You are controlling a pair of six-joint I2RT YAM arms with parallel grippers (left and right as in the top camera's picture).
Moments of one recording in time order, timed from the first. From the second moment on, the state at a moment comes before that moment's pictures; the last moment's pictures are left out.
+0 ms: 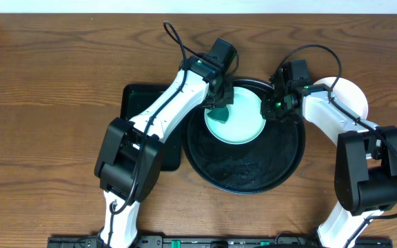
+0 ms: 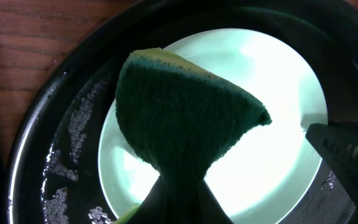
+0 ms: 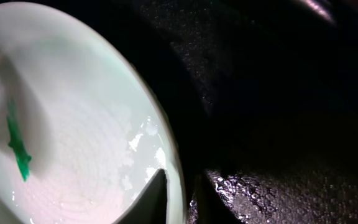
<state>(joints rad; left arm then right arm) -0.54 2.09 1.71 -0.89 0.13 -0.54 0.18 1.91 1.17 -0.50 -0.27 0.27</state>
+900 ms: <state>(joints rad) -0.54 2.09 1.71 -0.88 0.13 -0.54 0.19 1.91 1.17 -0.50 -0.24 0.26</state>
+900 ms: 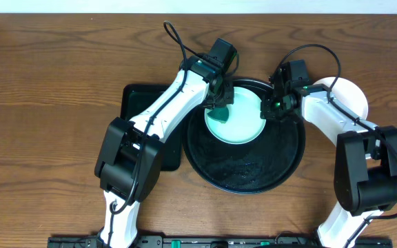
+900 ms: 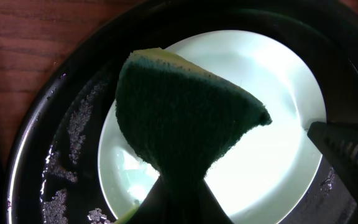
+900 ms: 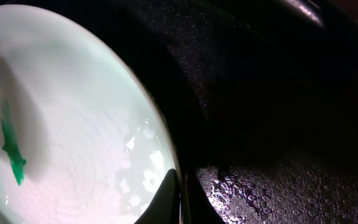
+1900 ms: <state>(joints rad) -0.54 2.09 1.56 -0.71 0.07 -0.56 0.19 1.91 1.17 -0.50 -0.24 0.26</state>
